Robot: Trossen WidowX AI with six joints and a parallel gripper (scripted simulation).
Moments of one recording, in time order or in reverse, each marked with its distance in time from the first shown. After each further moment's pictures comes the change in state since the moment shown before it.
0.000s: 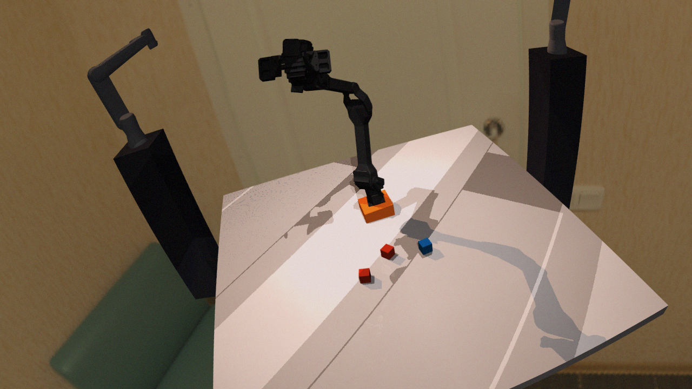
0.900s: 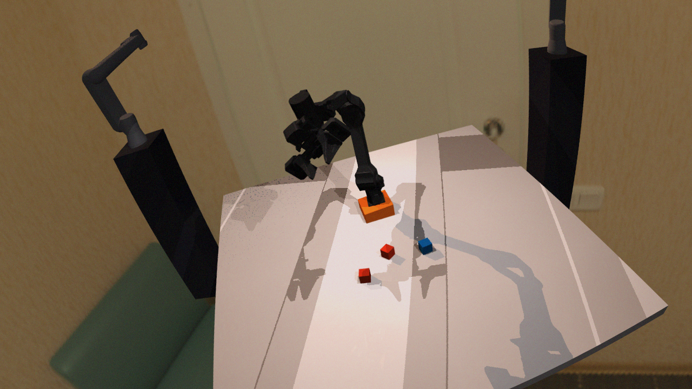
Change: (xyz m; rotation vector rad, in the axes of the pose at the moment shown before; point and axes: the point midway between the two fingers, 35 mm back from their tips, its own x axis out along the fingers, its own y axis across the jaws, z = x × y) arm 0.000 0.037 -0.254 0.731 0.690 -0.229
